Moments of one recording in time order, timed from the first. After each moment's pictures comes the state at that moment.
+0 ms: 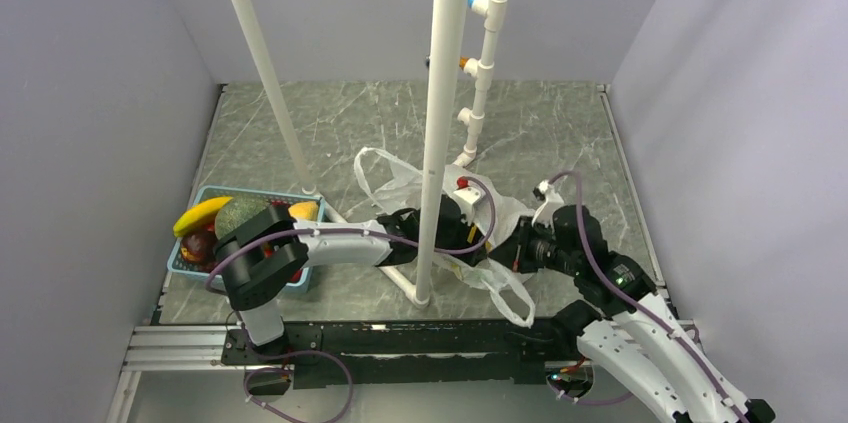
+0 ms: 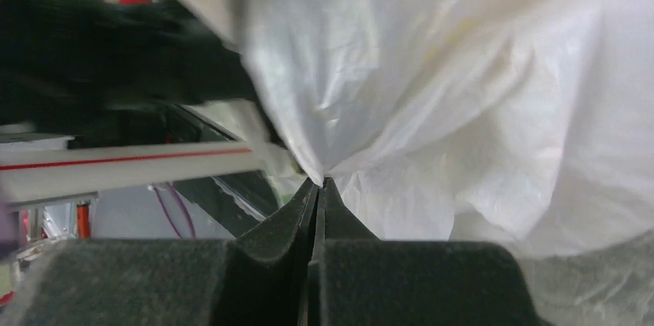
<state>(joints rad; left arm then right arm) -1.08 1.75 0.99 0.20 0.06 -0.44 0.56 0.55 0.67 -0.68 -0.26 0.63</state>
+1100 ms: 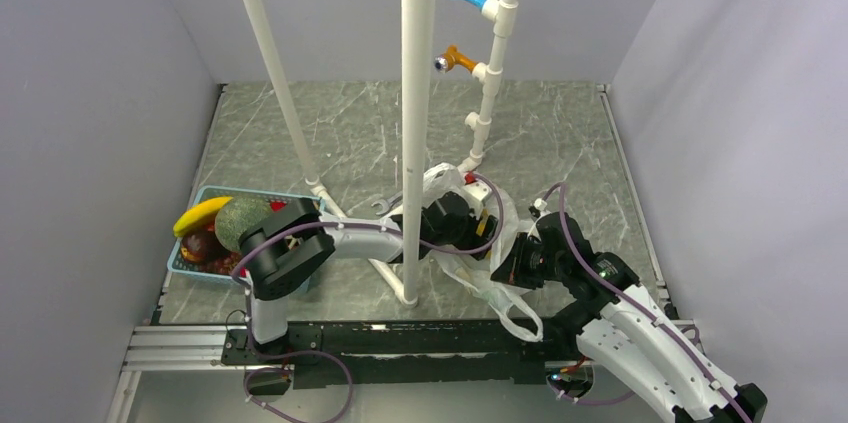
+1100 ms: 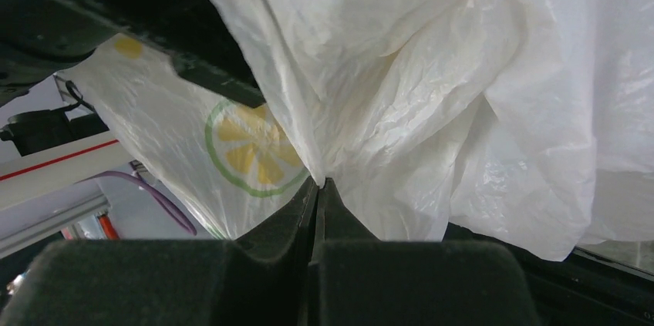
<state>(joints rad) -1.08 1.85 1.04 0.30 -0.06 -0.35 0.56 0.59 0.52 -0.80 -0.24 0.81</state>
